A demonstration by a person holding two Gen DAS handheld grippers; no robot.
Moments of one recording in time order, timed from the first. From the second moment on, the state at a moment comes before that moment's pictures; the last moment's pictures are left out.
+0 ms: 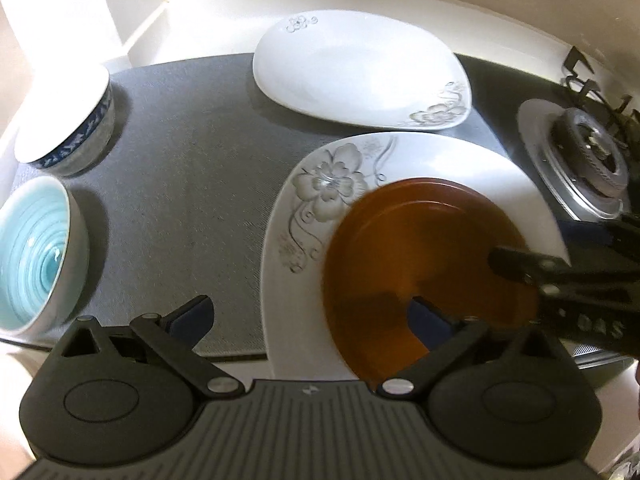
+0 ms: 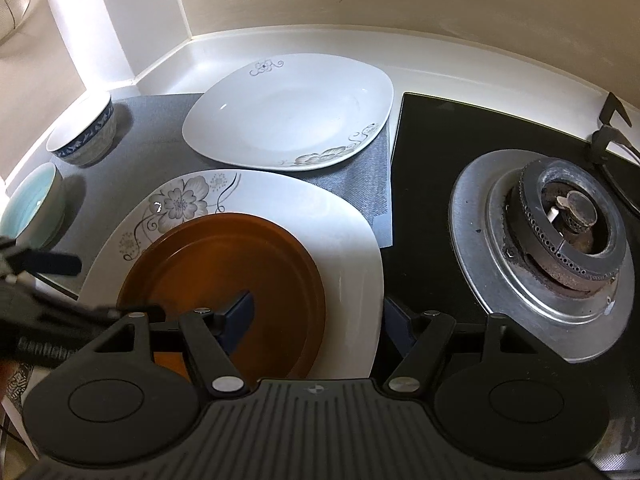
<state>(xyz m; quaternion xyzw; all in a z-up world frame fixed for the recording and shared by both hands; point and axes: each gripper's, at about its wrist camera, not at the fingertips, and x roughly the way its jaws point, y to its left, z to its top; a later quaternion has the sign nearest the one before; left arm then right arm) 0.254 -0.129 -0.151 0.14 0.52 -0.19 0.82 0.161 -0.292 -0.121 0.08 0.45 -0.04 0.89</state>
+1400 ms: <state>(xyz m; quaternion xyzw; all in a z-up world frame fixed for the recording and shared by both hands) 0.222 -0.111 -0.147 0.10 0.55 -0.22 0.80 0.163 -0.298 -0.119 0.09 0.46 0.01 0.88</state>
